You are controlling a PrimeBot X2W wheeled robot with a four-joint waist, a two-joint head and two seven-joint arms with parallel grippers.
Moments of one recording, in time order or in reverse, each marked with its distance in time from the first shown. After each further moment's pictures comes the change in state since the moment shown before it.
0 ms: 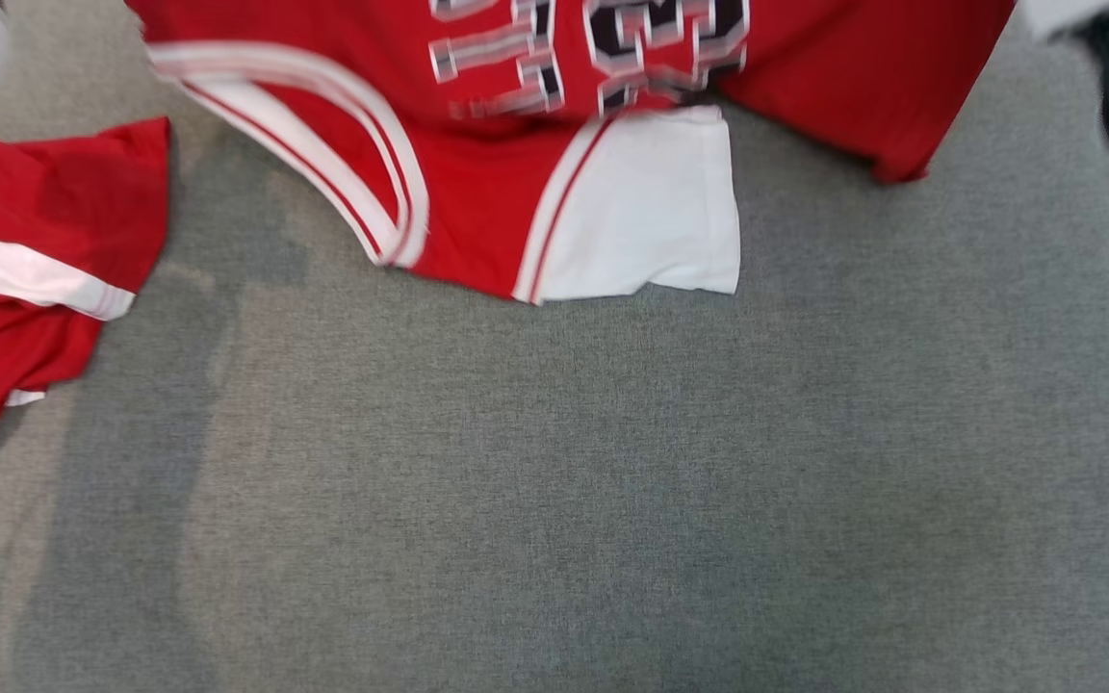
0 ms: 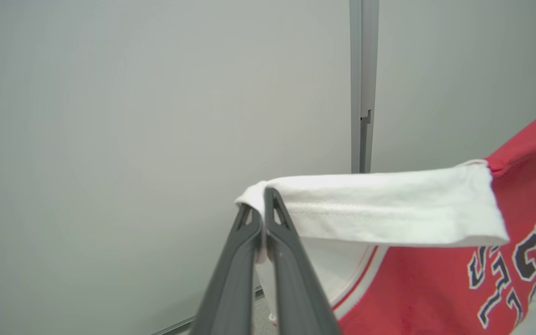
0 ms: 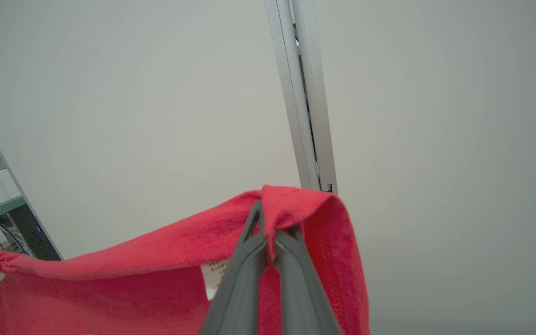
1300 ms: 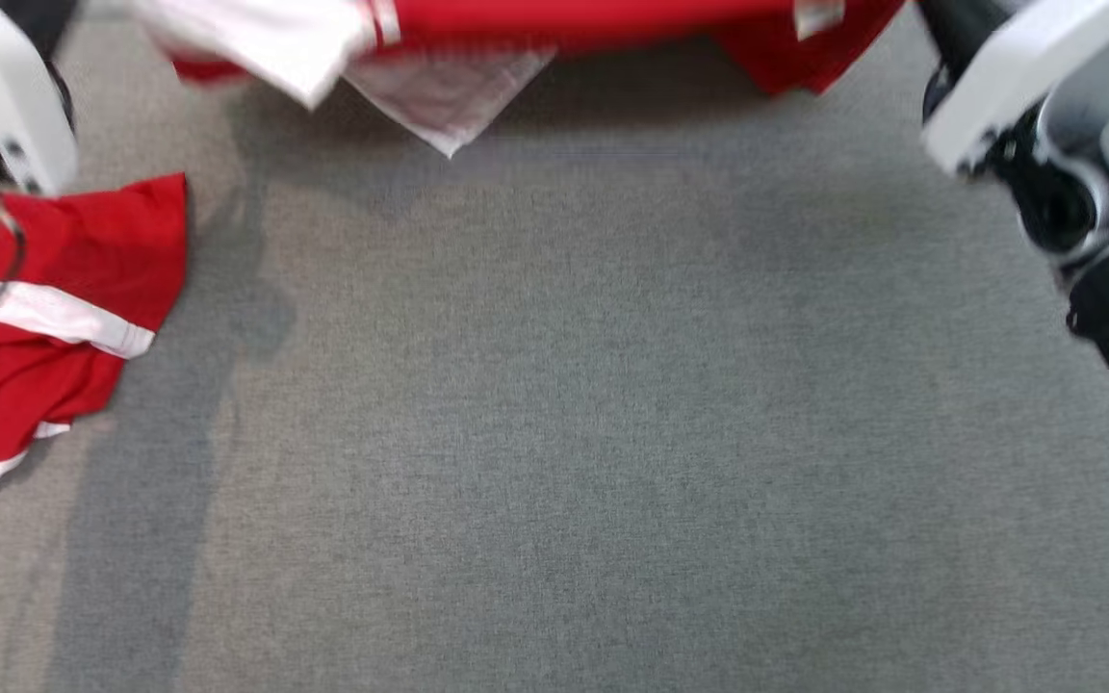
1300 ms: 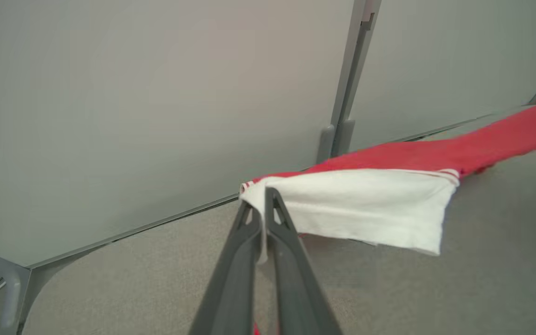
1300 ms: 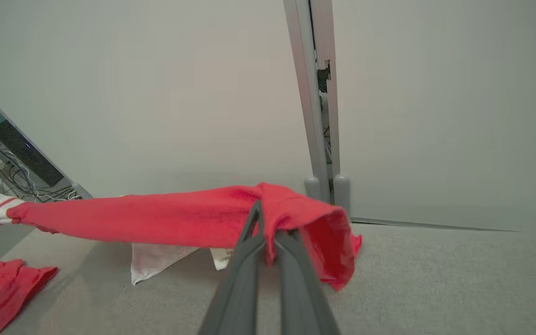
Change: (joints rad) left arm -0.159 0.057 -0.551 0.320 -0.447 0.000 0.001; right arm -0.080 -0.072 0.461 0.308 0.361 0.000 0.057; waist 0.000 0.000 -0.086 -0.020
